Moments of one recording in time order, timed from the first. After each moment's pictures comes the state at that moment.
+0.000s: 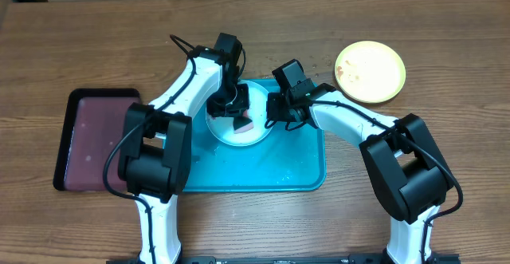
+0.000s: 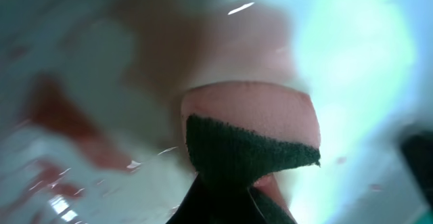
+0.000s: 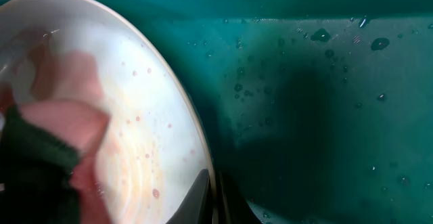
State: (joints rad) left arm -0.29 2.15 1.59 -0.99 0.13 -0.37; right arm 0.54 2.04 1.29 -0.36 -0.12 0.57
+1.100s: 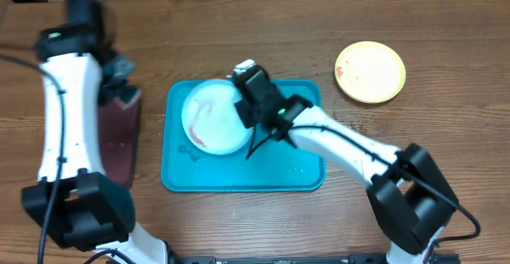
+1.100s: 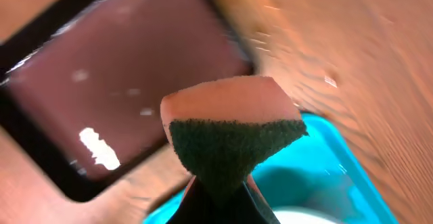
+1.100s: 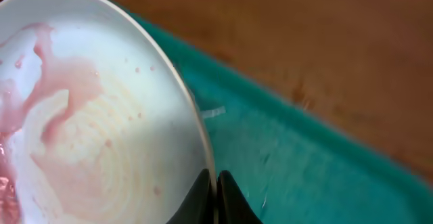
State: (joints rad) left arm 0.23 1.81 1.78 -1.30 -0.15 -0.75; right arm 0.78 1.90 1.38 -0.34 0.23 0.14
